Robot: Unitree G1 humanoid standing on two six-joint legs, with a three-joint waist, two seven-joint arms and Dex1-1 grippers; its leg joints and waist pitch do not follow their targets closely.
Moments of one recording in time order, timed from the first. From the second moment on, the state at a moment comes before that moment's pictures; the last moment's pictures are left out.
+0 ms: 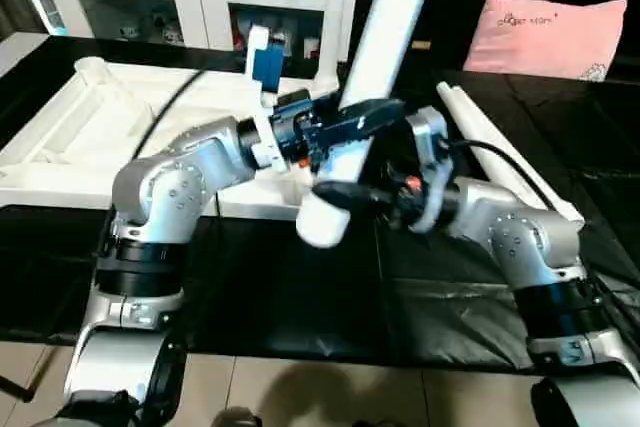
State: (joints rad) left arm -0.74 0.19 0.03 0.08 -0.68 0.71 -0.83; right arm -0.59 -0.24 0.06 0.19 0.60 0.63 1.02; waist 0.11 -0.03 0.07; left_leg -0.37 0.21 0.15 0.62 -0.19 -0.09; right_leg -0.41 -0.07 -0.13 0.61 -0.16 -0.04
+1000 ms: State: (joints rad) left arm -0.77 0.01 0.07 0.12 -0.37 0.52 -0.22; right arm -0.59 -0.04 0.08 0.21 0.36 0.51 0.51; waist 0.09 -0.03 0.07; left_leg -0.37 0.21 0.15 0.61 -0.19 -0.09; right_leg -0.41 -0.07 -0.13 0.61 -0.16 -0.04
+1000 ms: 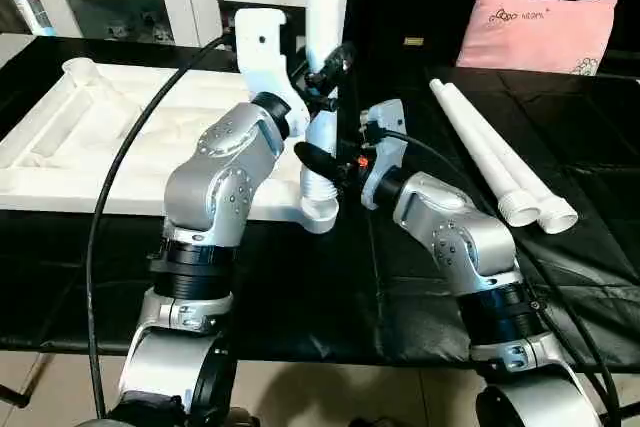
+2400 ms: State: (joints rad) left arm -0.83 0.17 0.08 0.08 -0.64 0.78 -0.63; right arm -0.71 -0.30 0.08 0.29 0.55 0.74 1.06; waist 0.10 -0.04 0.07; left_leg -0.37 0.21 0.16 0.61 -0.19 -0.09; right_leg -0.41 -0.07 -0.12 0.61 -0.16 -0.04
